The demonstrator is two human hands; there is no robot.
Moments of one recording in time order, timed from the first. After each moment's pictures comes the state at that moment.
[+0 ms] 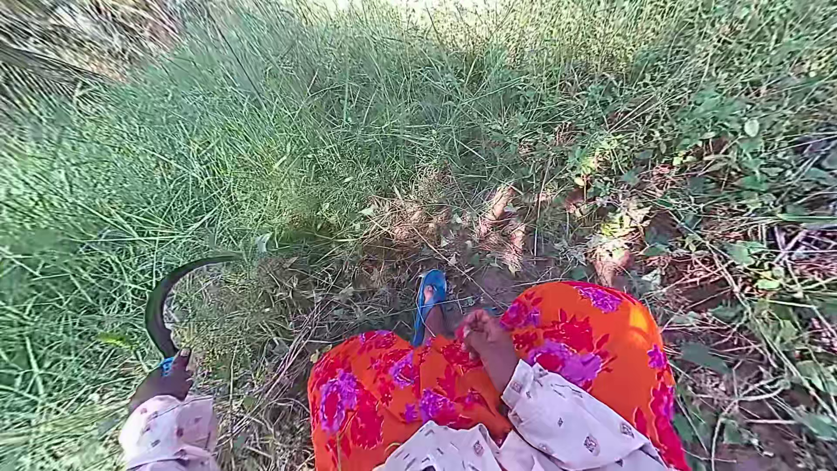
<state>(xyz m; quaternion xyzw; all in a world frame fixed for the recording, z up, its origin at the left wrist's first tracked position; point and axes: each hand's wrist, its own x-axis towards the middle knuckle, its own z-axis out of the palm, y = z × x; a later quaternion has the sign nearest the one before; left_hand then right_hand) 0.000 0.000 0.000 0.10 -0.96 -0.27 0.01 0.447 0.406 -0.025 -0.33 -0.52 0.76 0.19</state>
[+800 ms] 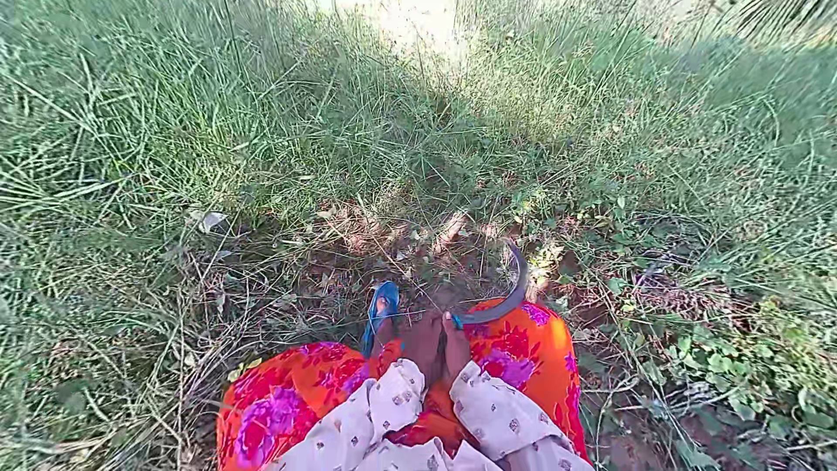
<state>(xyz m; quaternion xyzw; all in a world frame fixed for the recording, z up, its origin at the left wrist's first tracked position) 0.359 0.369 -0.036 -0.52 -0.78 -0.24 -0.26 0.429 0.415 -0.061 -0.50 -0.40 0.70 0.30</state>
